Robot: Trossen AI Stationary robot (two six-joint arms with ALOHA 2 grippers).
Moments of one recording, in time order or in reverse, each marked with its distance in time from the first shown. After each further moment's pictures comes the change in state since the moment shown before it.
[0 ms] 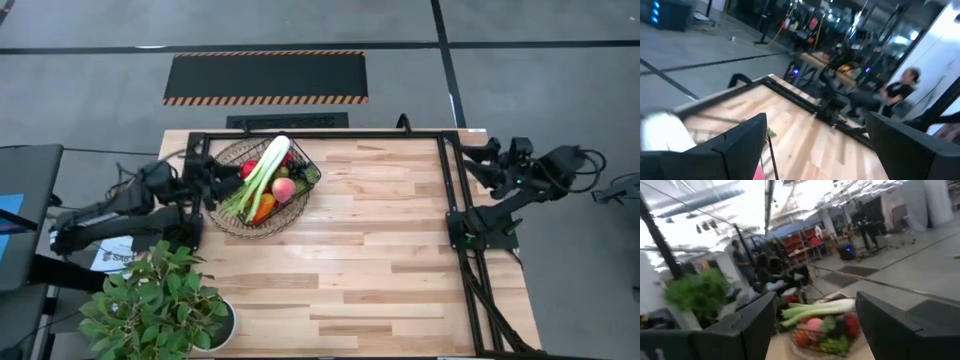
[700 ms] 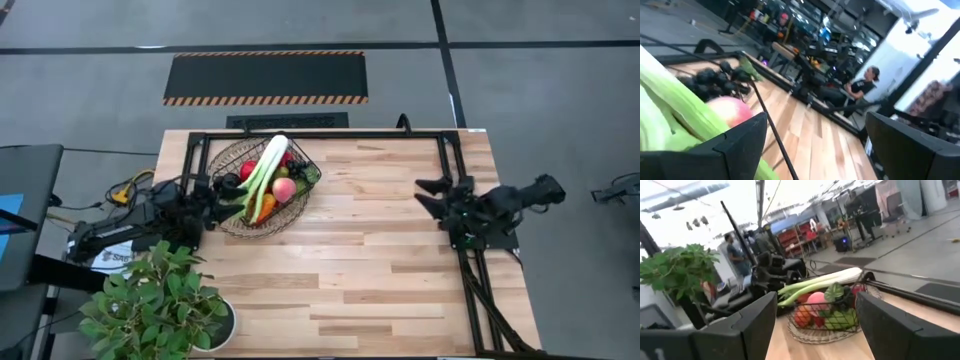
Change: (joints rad) left arm -0.003 -0.412 -0.548 0.228 0.161 -0.147; right arm 0.019 -0.003 -0.489 0.400 0.029 0.076
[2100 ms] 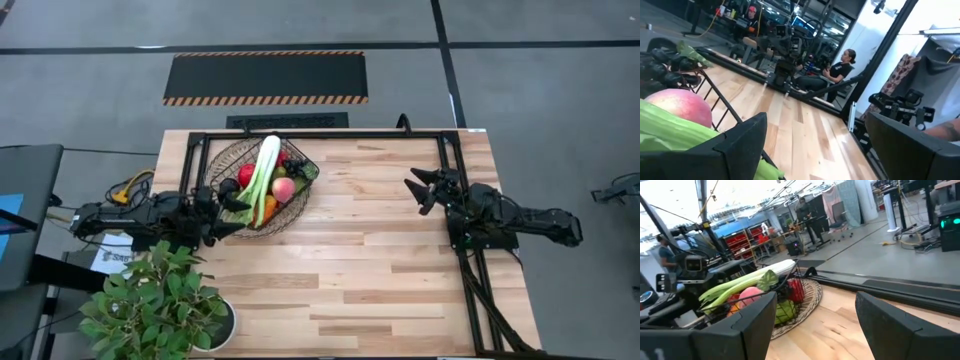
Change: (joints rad) left arm -0.309 -0.005 -0.064 0.077 -0.147 0.125; right arm -0.579 0.002 -0.266 0.142 -0.314 0.048
